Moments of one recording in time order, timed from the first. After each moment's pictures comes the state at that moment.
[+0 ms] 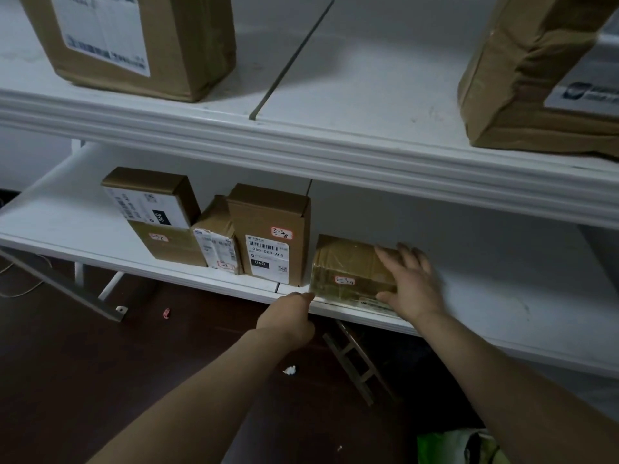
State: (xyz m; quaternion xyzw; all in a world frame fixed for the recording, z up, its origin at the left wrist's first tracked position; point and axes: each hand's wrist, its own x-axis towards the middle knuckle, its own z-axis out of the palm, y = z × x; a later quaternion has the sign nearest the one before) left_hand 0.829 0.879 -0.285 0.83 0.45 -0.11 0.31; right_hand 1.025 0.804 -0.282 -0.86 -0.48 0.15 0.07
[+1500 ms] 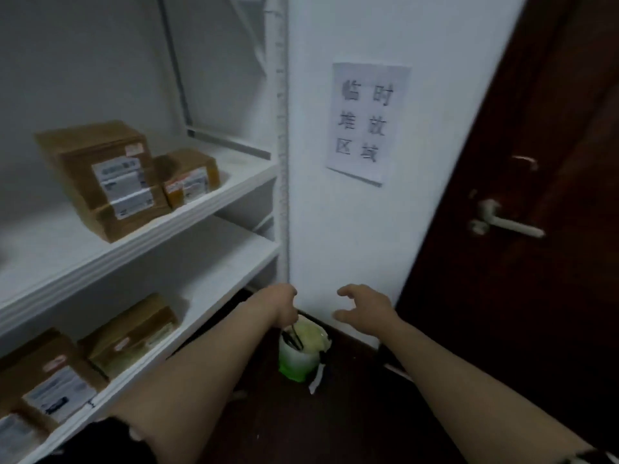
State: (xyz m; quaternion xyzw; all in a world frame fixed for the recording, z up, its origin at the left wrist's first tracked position) left_hand 0.810 0.585 -0.037 0.96 -0.12 -0.21 0.11; right_hand 0.768 0.405 -0.044 -0.97 0.02 0.13 0.22
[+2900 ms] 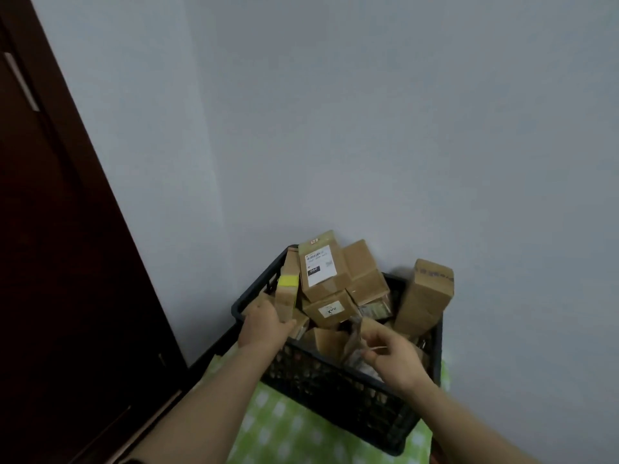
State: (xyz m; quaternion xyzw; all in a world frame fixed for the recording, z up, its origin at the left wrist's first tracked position) left_hand 0.153 -0.158 -0.066 0.73 -0.61 -0.26 0.18; right_hand -0.058 -0.076 -0.062 -0.57 0.70 -0.26 0.35
